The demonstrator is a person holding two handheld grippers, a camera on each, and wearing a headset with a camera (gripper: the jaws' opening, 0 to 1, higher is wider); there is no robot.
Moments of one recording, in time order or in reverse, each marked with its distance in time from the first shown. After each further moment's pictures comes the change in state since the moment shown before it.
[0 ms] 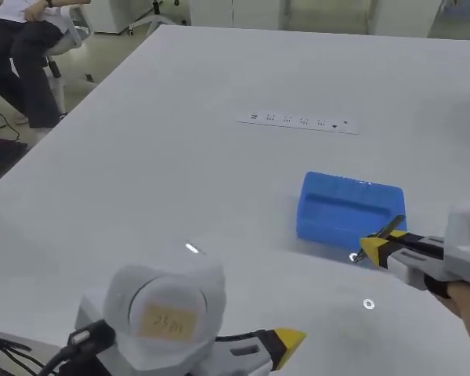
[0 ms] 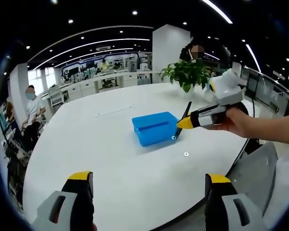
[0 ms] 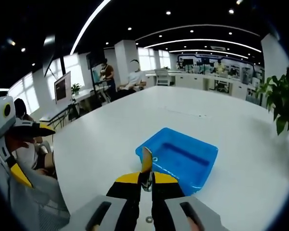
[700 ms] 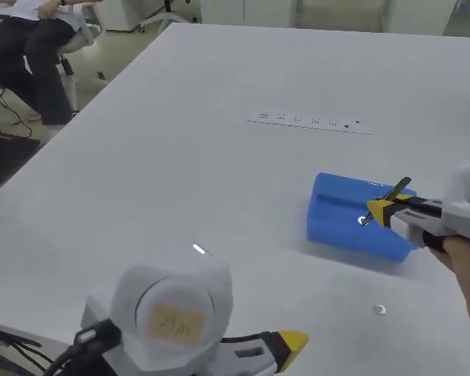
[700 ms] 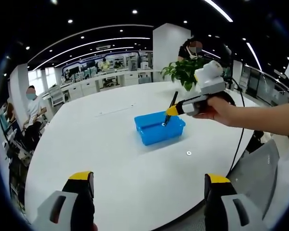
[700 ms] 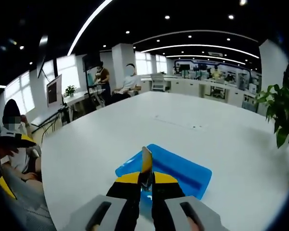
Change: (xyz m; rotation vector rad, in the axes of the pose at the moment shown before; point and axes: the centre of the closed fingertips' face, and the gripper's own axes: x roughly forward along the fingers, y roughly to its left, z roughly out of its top) left arm 0.000 0.007 0.001 0.005 0.007 0.021; right arm 0.047 -0.038 0.026 -0.018 -0.020 -0.047
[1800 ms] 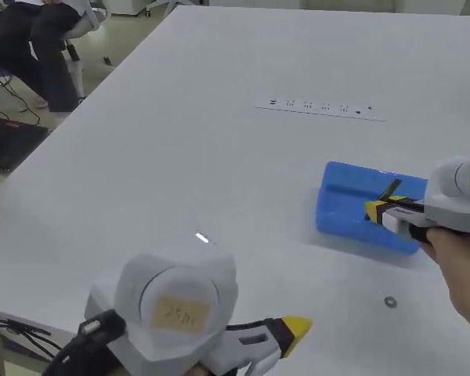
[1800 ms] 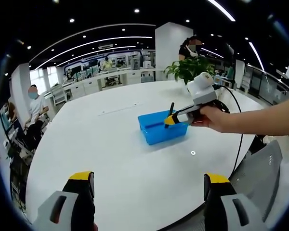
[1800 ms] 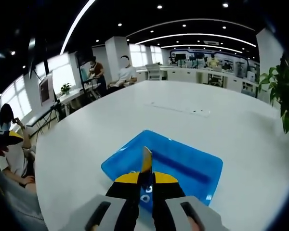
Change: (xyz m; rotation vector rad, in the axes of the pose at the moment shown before) left arm 0.004 0.007 -0.001 -0.004 0.014 0.015; right arm 0.022 -0.011 -0.020 0.062 0.043 -0.010
